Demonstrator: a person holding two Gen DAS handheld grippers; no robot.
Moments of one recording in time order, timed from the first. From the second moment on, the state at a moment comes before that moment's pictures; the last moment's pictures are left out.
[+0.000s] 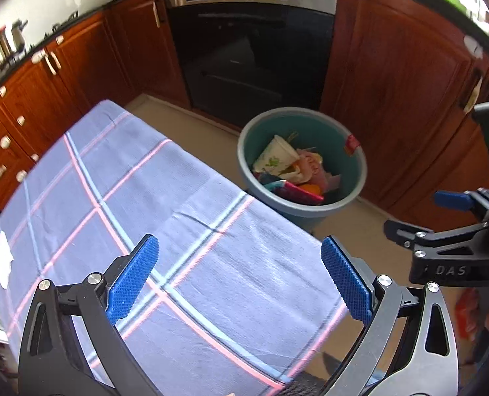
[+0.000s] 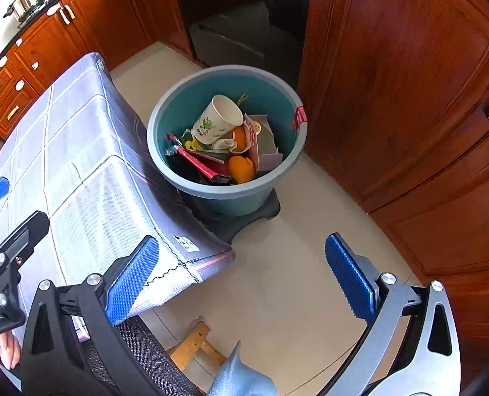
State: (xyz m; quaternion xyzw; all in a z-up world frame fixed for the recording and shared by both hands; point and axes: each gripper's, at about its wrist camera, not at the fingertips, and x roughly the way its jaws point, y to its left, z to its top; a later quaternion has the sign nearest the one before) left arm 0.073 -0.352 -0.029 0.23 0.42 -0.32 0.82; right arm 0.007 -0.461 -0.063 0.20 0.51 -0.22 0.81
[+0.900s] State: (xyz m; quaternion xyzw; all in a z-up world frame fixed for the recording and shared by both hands) left arm 0.080 -0.365 -0.048 0.22 0.46 -0.34 0.79; right arm 0.017 -0.469 -0.078 0.20 0.53 -0.22 0.80
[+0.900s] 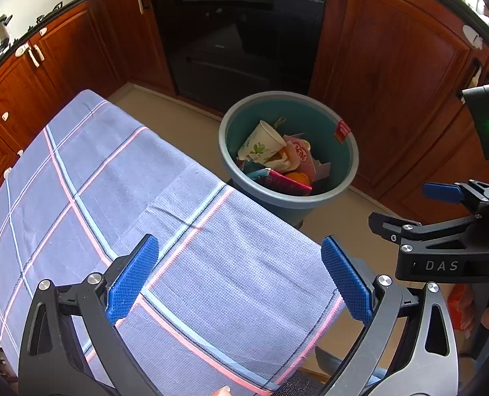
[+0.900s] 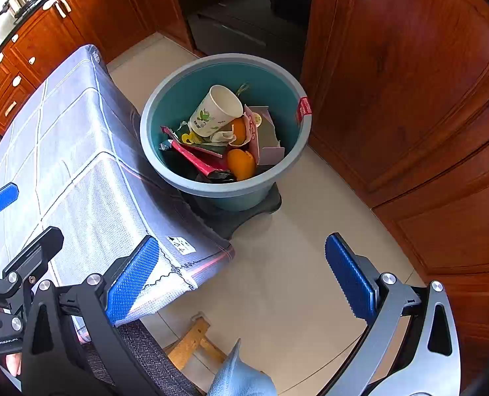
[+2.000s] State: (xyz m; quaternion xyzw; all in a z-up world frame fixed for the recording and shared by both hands) left arm 0.083 -0.363 -0.046 0.22 0.46 -0.34 0.79; right arm 0.017 -0.473 -0.075 0.20 0.53 -0.22 0.80
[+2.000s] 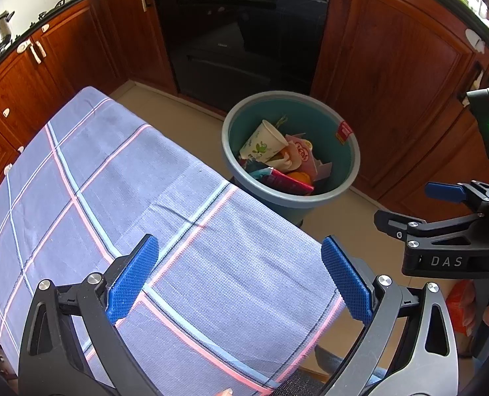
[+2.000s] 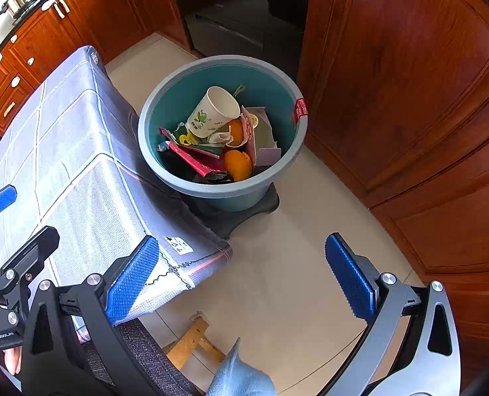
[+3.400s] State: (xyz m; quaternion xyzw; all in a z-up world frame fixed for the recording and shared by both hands) left arm 0.078 -0.358 -0.041 0.21 0.46 -0.35 0.79; right arm 0.019 -0.463 -0.071 0.19 0.53 -0.22 0.80
